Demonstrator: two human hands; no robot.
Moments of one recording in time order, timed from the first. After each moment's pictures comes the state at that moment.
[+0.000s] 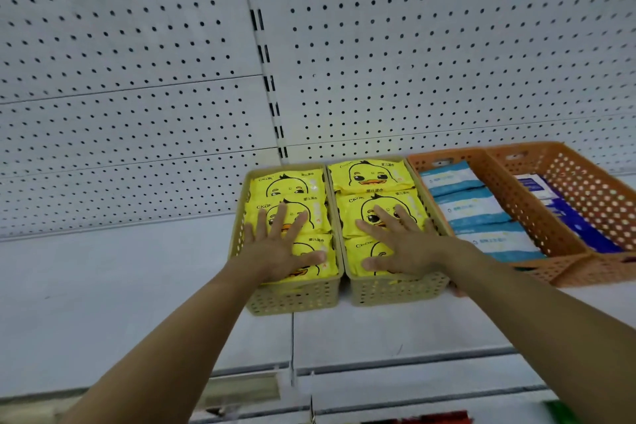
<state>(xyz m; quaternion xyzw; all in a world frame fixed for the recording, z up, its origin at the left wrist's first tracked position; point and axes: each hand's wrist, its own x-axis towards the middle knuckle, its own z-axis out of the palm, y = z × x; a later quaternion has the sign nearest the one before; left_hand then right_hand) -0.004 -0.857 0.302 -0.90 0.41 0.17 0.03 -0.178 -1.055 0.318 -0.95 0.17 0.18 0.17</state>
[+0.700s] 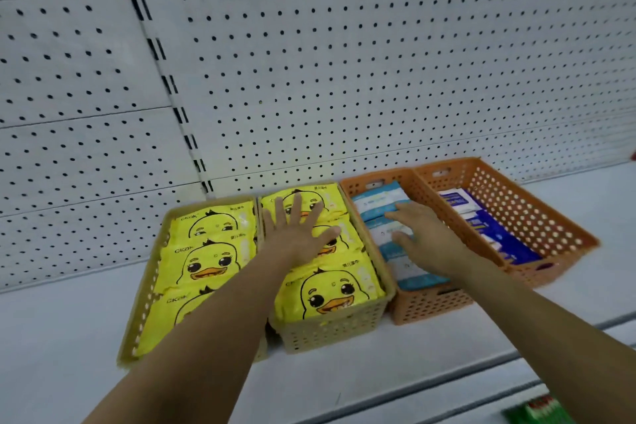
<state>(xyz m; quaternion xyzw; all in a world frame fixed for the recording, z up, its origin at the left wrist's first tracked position) -0.035 -1.026 0.303 -0.87 0.47 0.12 -0.01 -0.248 -1.153 0.324 -0.93 0.30 -0.11 0.21</state>
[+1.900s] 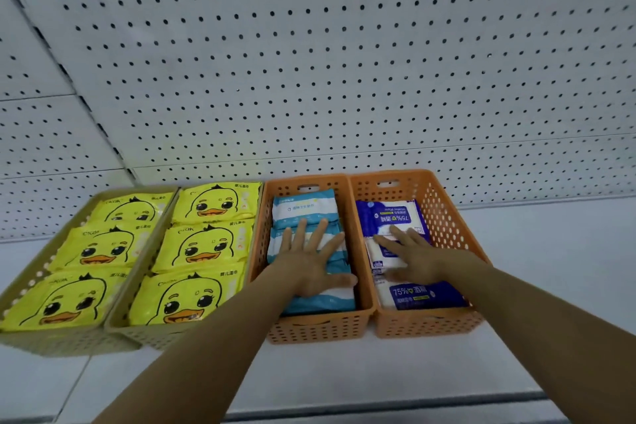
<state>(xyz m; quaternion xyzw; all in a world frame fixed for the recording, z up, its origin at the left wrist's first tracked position) -0.192 -1.163 0.284 -0.85 0.48 0.18 0.10 -0.331 -1.354 0.281 -0.93 0.20 0.26 0.18</state>
